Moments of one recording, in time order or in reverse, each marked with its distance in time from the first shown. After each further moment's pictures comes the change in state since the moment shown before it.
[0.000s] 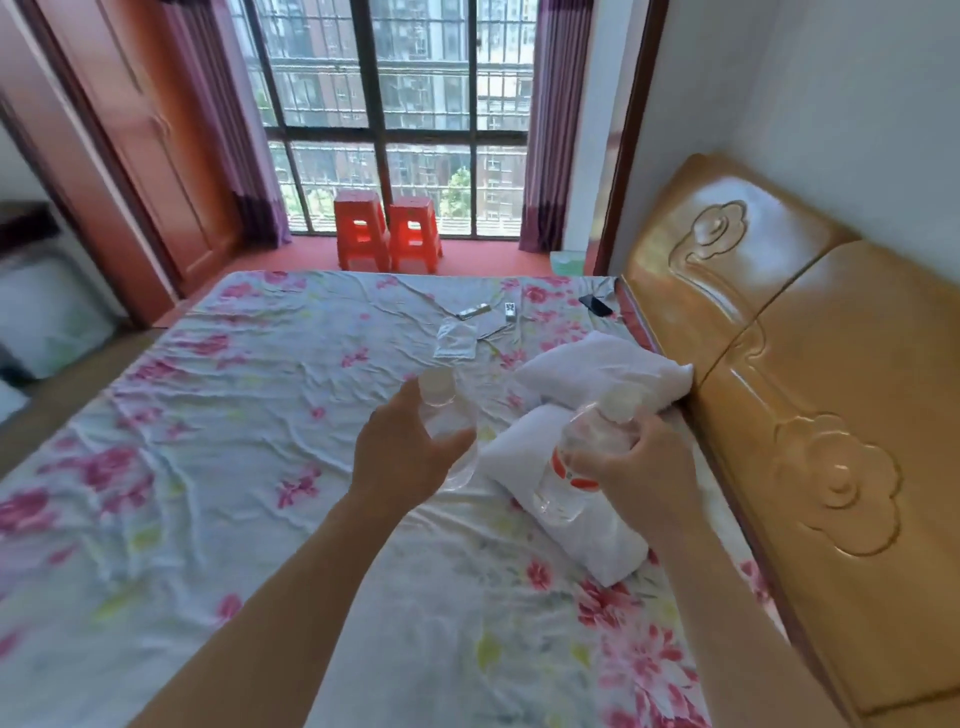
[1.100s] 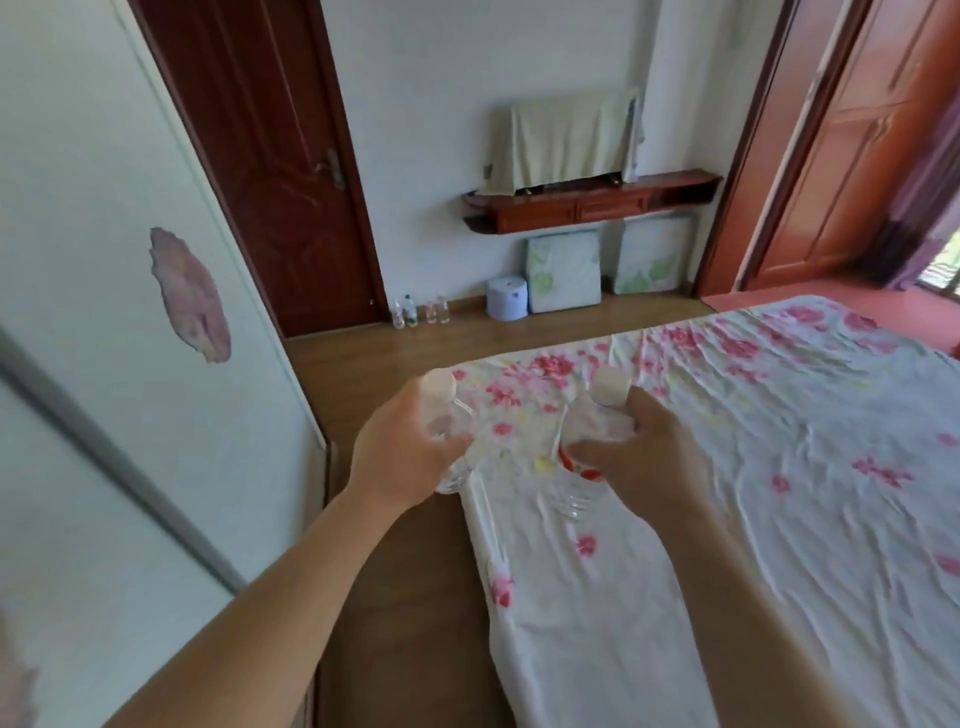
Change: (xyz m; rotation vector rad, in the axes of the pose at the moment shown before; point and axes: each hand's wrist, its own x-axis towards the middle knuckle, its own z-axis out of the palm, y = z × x) left_hand -0.188 -0.140 -0.275 0.460 0.776 -0.748; right_hand -0.091 -0.224 0.318 0.135 -1.101 -0.658
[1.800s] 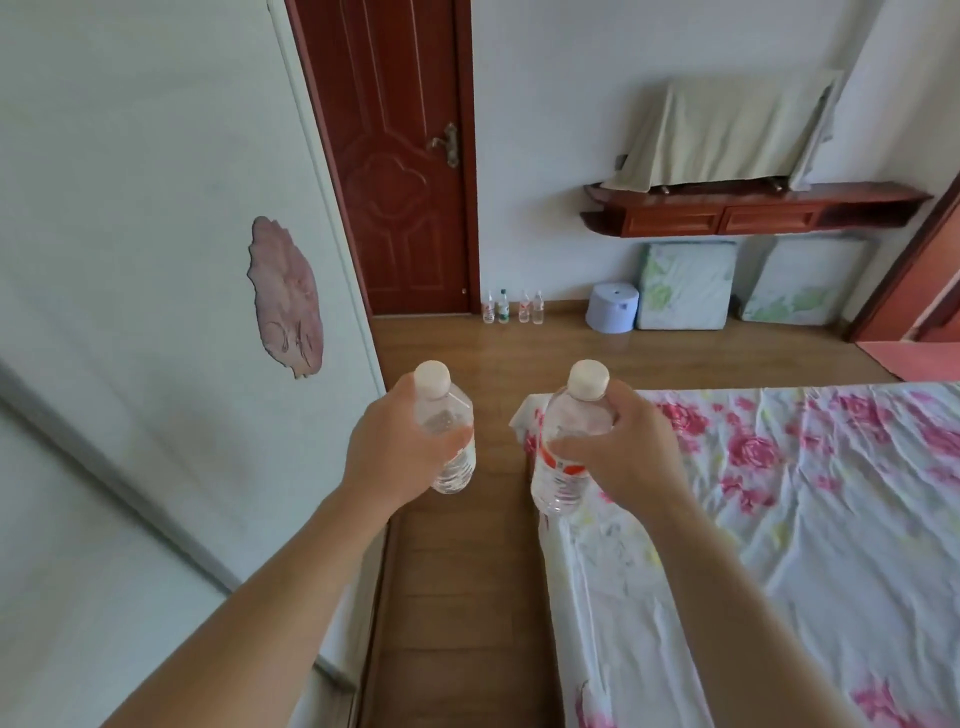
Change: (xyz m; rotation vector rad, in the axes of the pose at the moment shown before) left_hand 0.189 -0.198 -0.062 0.038 0.116 -0.255; right_hand 0.206 -0.102 0.242 0.004 -0.274 -0.158
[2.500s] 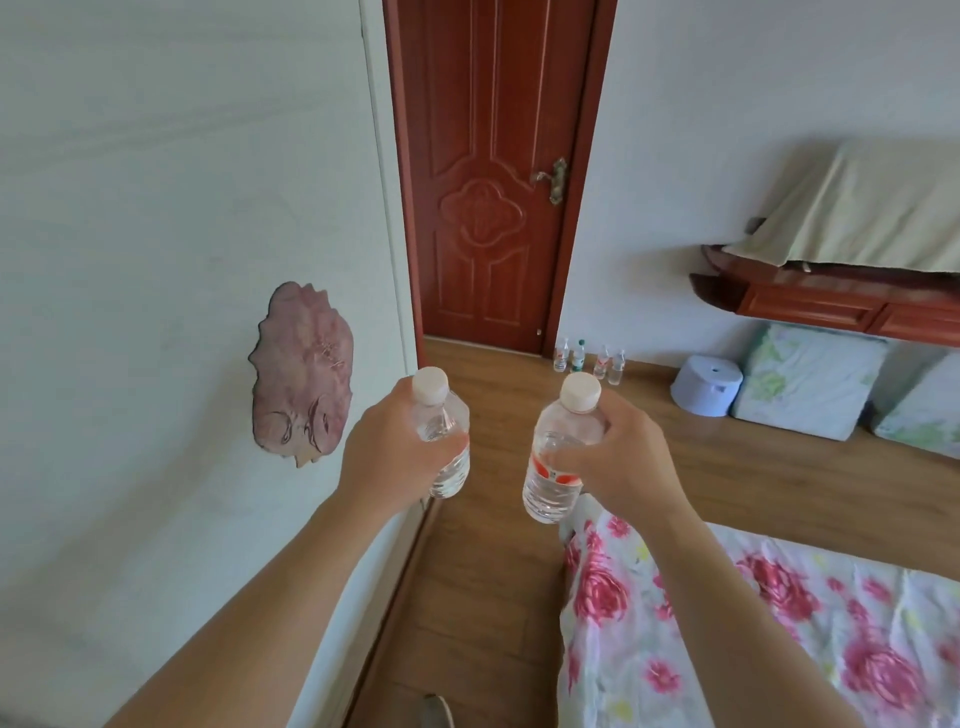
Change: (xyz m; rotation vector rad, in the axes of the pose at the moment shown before) left_hand 0.227 -0.037 0.009 -0.033 0.224 -0.204; right_hand 0.283 -0.045 0.073 -0.027 -0.249 -0.190
